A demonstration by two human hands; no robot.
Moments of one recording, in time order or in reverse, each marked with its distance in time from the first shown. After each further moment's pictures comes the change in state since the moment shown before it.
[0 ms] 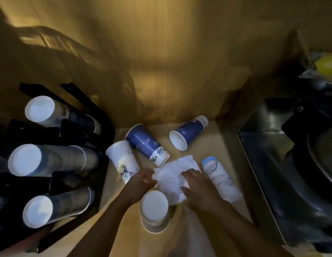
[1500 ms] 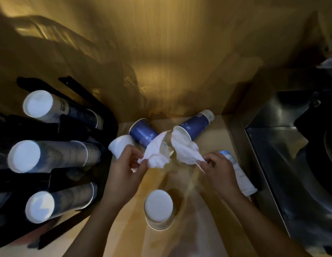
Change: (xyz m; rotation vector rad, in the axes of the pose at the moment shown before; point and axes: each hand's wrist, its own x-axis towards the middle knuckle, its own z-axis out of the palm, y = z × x) left_hand -0.054 0.068 -0.032 0.082 0.515 0.302; right_hand 0.001 0.013 -0.036 0.578 0.458 0.252
